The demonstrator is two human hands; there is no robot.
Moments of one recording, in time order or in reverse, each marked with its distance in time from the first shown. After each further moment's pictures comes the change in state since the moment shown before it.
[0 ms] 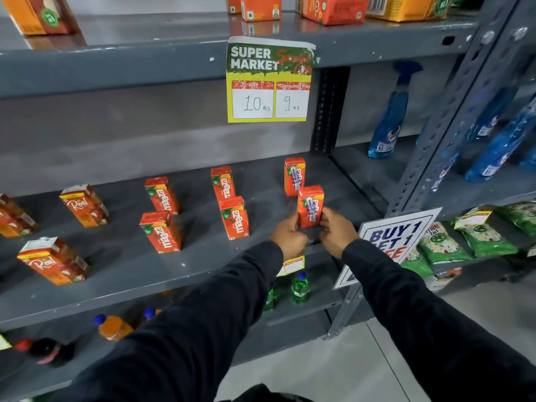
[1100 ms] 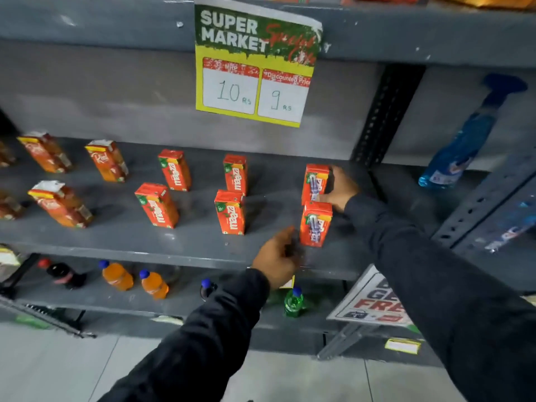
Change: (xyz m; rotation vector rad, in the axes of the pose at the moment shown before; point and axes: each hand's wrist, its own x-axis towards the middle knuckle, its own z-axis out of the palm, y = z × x) left_hand 0.006 -0.023 0.028 -0.091 0.358 0.056; right_hand 0.152 -0.044 -0.038 -0.227 -0.180 -0.135
